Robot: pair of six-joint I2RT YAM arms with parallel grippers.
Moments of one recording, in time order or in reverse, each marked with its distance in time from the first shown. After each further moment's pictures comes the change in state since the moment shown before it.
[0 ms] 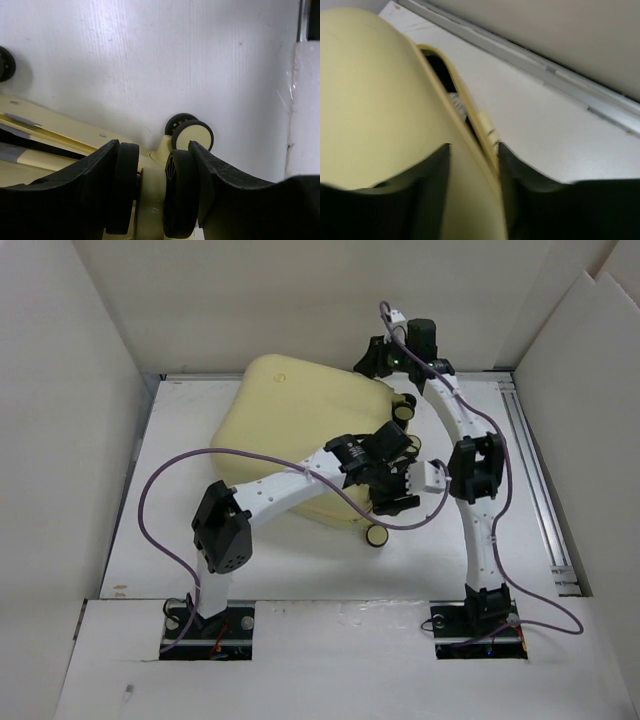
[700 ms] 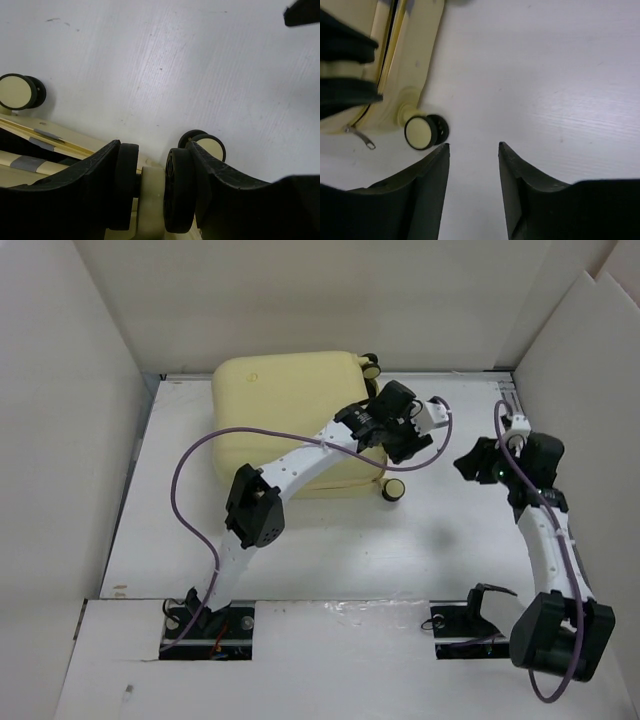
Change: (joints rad) left arm 0.135 0.305 0.419 0.134 -0.144 -0.196; right arm -0.462 -1.429 -1.658 0.099 0.034 -0.053
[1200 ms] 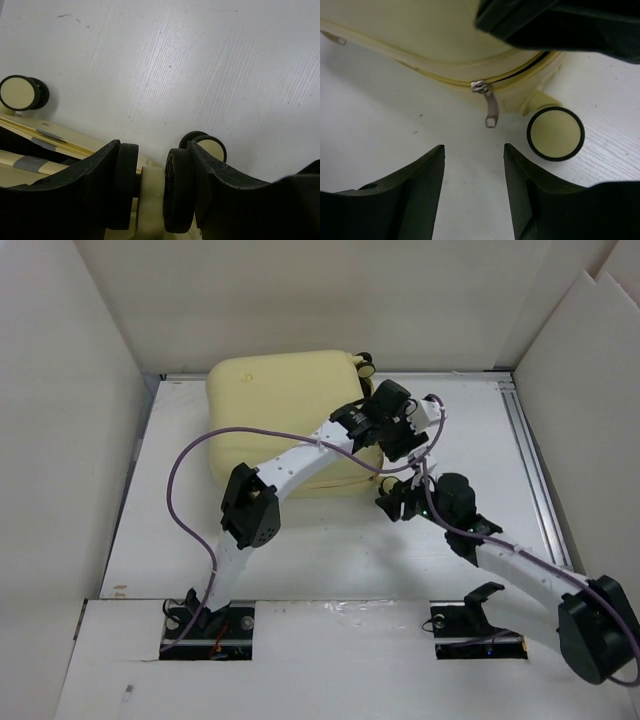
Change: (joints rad) left arm 0.018 -0.035 -0.068 0.053 -0.021 0.002; right arm 0.714 -0.063 -0.387 0.501 0.261 0.112
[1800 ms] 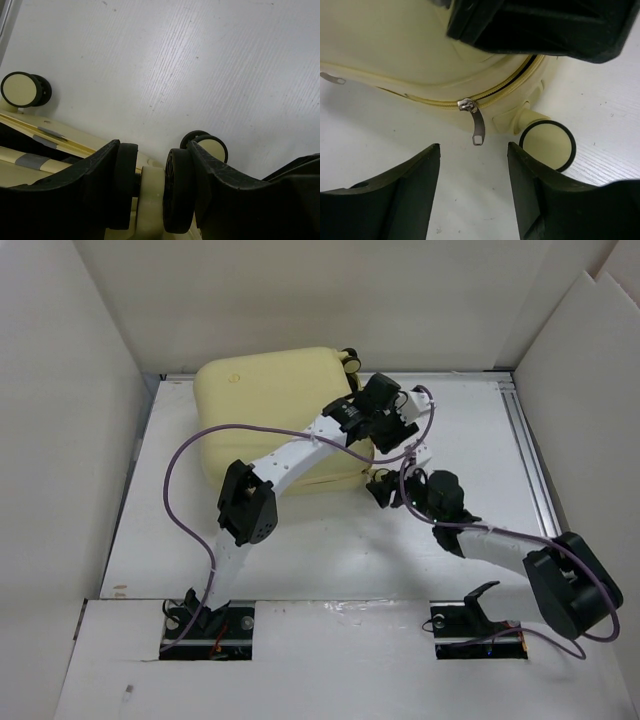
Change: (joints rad) left arm 0.047 -0.001 0.000 -0.002 -0.028 -0.011; right arm 0.024 0.300 0.019 0.396 0.088 0.063
